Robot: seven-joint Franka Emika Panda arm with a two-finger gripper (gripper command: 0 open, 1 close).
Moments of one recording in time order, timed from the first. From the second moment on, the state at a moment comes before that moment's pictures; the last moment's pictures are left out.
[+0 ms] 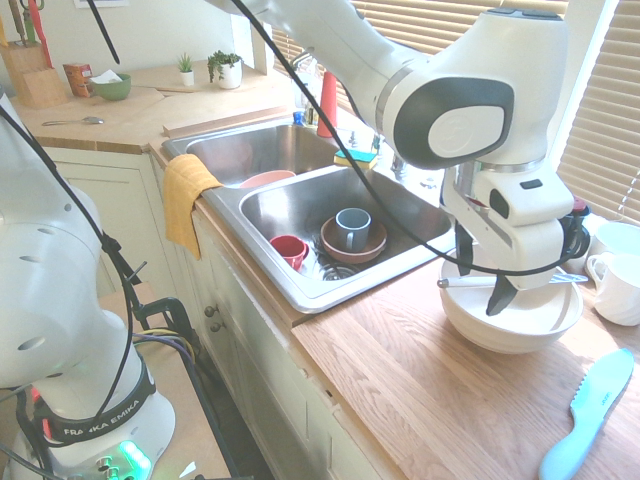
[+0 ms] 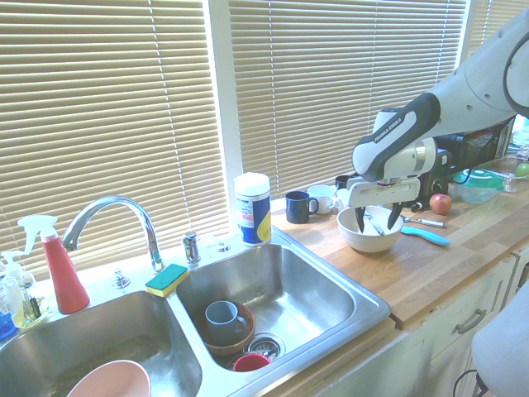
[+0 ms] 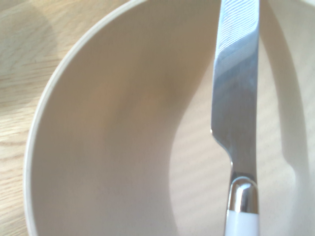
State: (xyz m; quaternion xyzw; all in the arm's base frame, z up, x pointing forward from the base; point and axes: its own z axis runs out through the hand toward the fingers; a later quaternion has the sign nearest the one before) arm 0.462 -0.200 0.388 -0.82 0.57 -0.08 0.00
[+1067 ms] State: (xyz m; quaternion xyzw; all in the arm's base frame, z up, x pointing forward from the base) arm 0.463 -0.200 0.391 -0.82 0.57 -0.08 0.01
